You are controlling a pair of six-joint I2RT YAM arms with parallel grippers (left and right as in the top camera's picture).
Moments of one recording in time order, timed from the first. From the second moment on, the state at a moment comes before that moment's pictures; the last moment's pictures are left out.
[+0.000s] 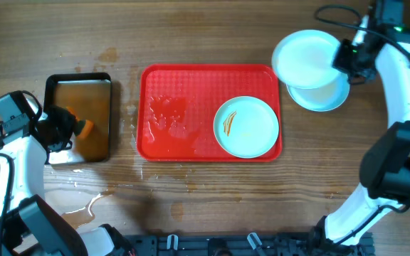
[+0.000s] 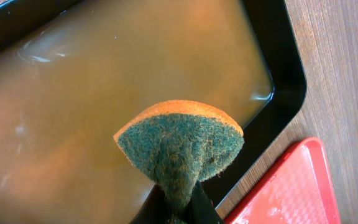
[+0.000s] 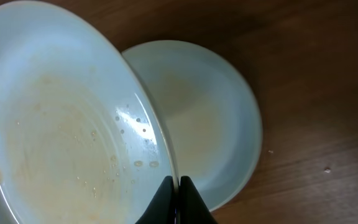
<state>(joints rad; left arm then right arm) 0.51 1.49 0.89 -0.50 0.31 -0.60 -0.23 1.95 1.69 -0.96 -0.06 0.20</state>
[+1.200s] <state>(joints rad) 0.51 1.49 0.89 -0.51 0.31 -0.60 0.24 1.94 1.39 -1.14 -0.13 0.41</state>
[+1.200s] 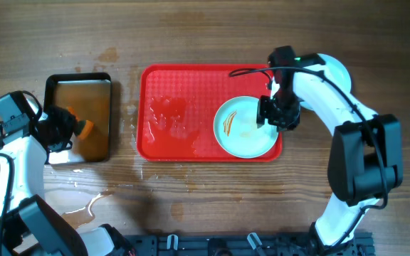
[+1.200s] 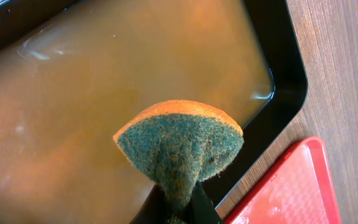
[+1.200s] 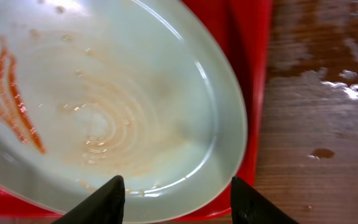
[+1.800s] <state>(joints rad) 0.51 1.49 0.89 -0.49 0.31 -0.60 0.27 1.66 1.03 -0.87 -0.17 0.51</state>
